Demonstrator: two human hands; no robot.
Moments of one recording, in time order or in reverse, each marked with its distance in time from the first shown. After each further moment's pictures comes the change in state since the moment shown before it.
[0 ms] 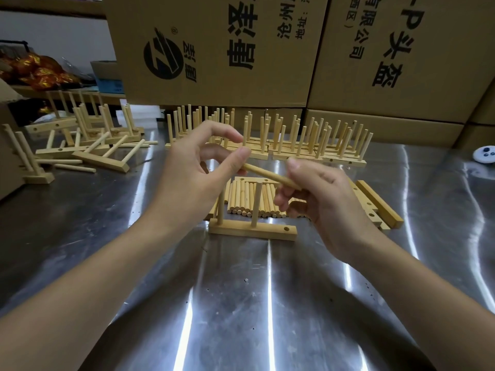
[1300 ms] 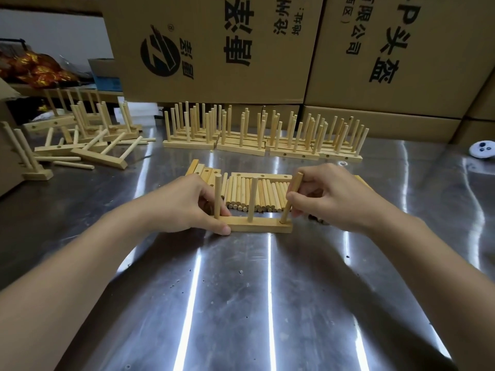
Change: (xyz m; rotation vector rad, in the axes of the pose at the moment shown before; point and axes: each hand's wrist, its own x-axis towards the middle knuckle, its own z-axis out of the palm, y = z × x) left_hand 0.009 -0.061 -0.027 0.419 -0.713 -0.282; right_hand 0.011 -0.006 -0.046 -0.848 -0.232 0.008
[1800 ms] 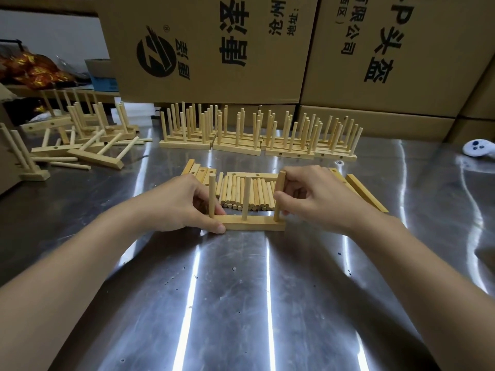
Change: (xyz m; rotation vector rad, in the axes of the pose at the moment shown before) left_hand 0.000 0.002 0.000 -0.029 -0.017 -0.009; right_hand 0.002 -0.001 0.009 -0.063 0.034 -0.062
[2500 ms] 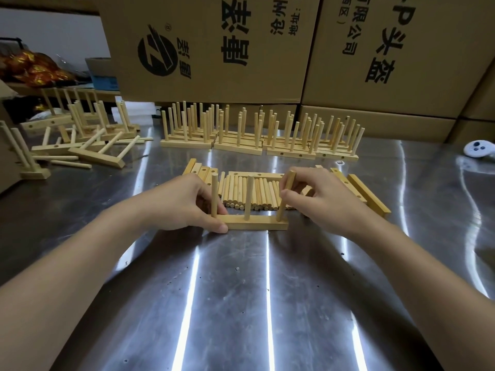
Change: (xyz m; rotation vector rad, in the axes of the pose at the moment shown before) left_hand 0.005 -0.004 -0.001 0.028 -0.010 0.021; right_hand -0.004 0.009 0.009 0.153 0.059 0.046
